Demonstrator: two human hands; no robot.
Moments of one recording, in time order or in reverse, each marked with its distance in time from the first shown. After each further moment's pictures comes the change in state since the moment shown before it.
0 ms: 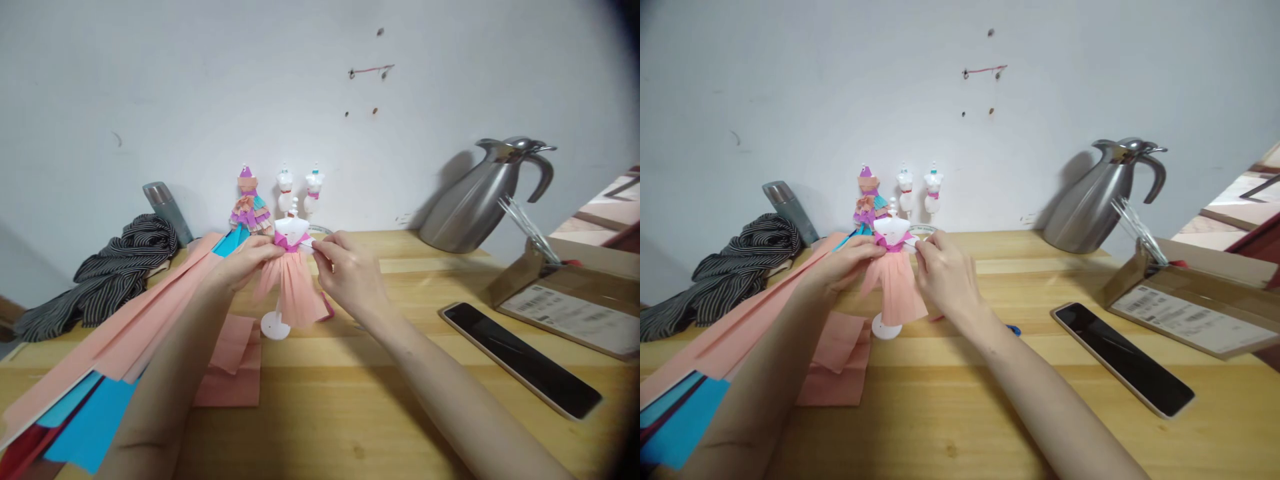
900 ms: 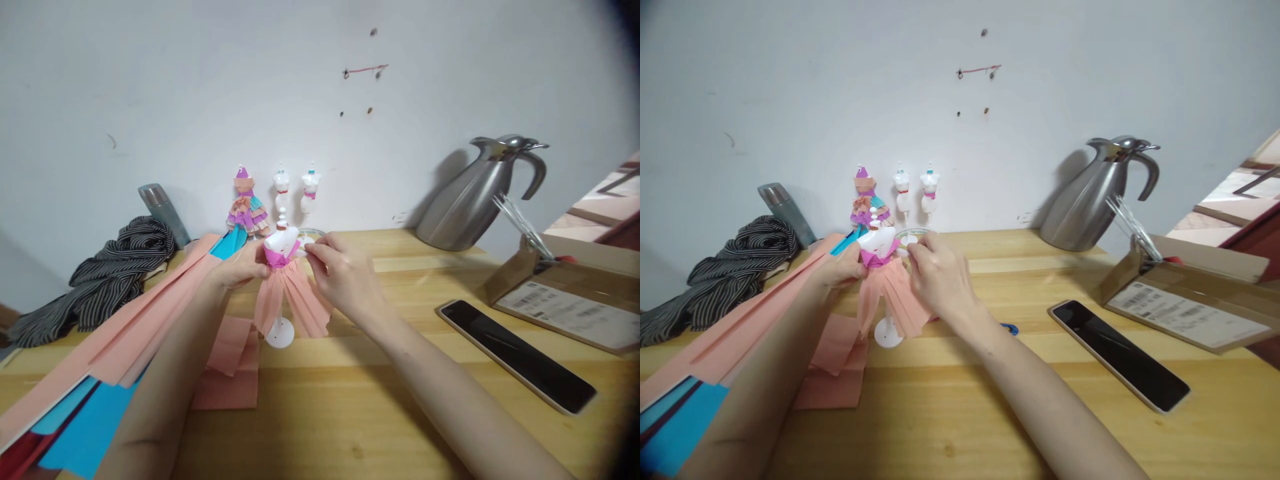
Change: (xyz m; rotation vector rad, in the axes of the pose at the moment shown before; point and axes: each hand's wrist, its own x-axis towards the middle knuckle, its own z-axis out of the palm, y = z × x) left_hand 0.011 -0.020 -0.010 -0.073 -0.312 0.229; right_hand 0.001 -0.003 -0.003 -0.001 -0.036 -0.039
